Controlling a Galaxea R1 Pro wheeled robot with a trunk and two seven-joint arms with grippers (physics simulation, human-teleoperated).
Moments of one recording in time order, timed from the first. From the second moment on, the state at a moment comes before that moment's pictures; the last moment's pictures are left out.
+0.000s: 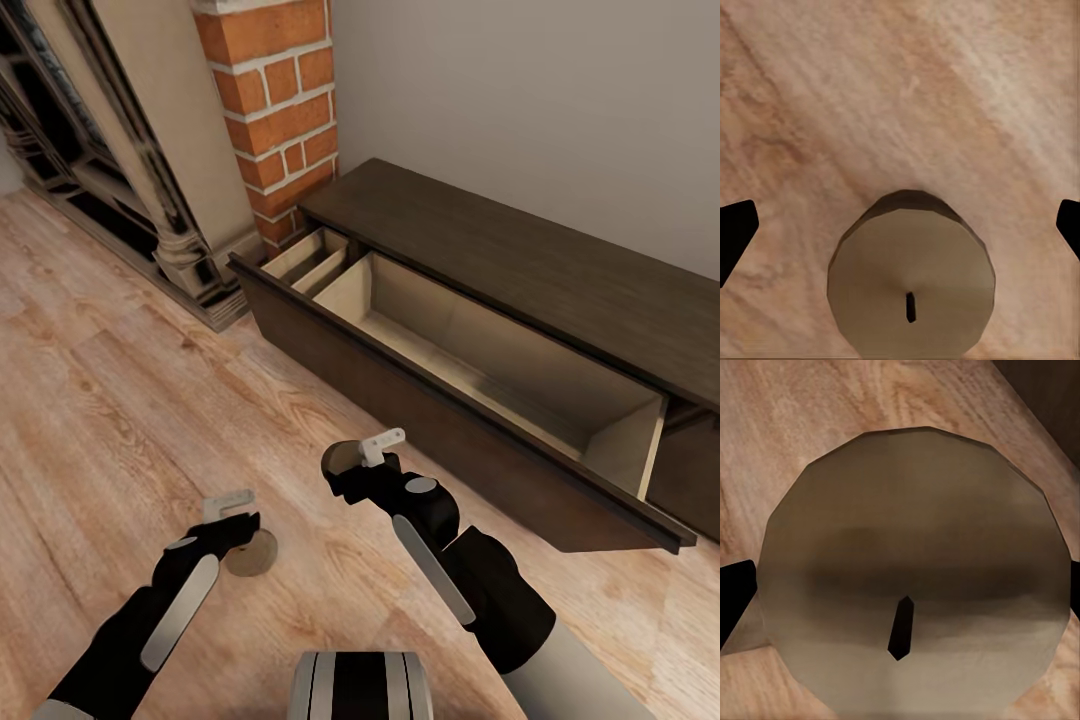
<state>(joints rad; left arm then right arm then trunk) -0.43 0.16 -0.28 -1.27 0.62 0.52 0.50 -0.65 0.06 0.62 -1.42 -0.36 0.76 -0.22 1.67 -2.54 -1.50</state>
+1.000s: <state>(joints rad) -0.45 0.12 -0.27 -1.08 0.63 0.42 0.45 -0.64 0.06 0.62 -1.42 -0.36 0.76 -0.22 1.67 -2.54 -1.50</state>
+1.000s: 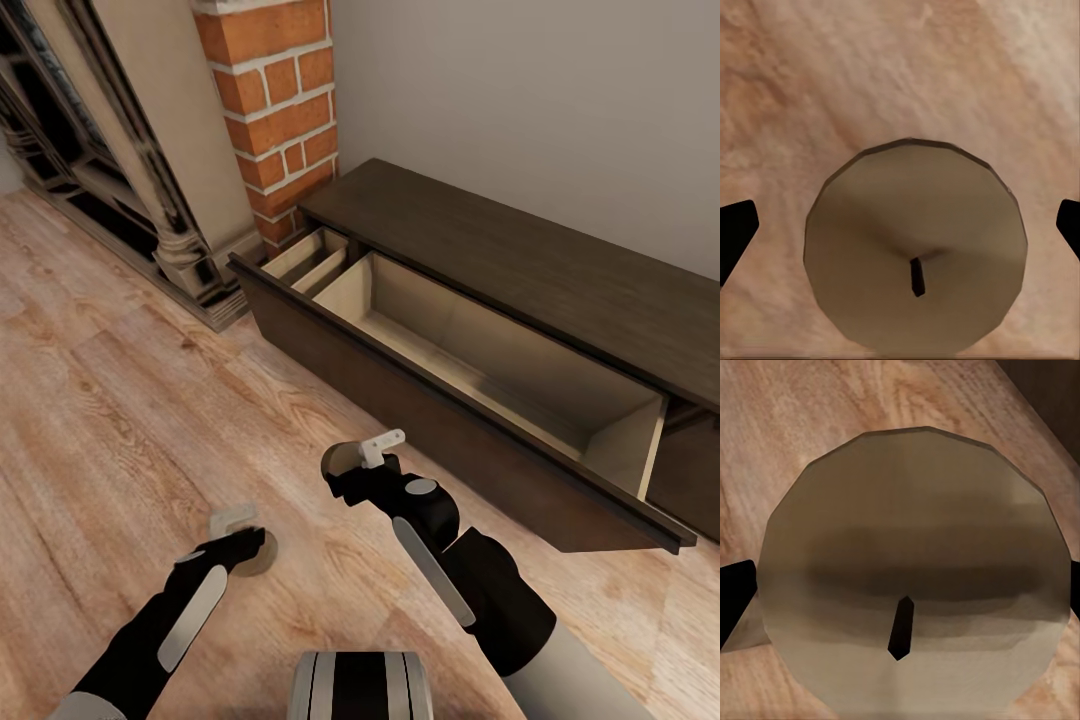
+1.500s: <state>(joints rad) -0.46 0.10 -0.27 -1.04 0.63 0.42 0.42 -0.61 0.06 0.63 -1.48 -0.33 0.76 -0.22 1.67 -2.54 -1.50</state>
